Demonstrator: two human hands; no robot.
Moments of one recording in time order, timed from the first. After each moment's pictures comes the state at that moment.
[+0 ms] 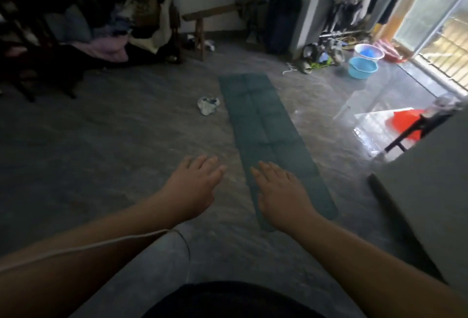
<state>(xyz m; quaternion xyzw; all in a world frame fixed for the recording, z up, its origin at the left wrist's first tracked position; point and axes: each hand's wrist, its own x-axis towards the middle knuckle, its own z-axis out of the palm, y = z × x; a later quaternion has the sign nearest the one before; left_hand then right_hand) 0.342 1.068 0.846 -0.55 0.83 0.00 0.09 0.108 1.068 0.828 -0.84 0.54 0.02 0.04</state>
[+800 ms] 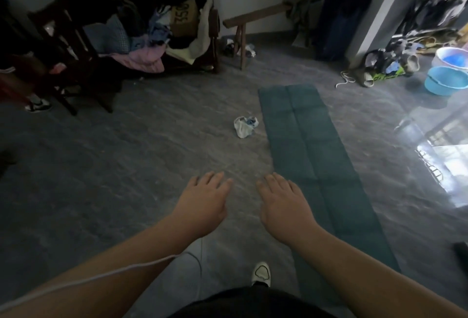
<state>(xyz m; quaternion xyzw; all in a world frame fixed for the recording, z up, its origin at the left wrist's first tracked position) 0.476 0.735 0.814 -0.63 0.77 0.06 0.09 0.264 0.701 0.787 -0.87 0.49 0.01 0.08</state>
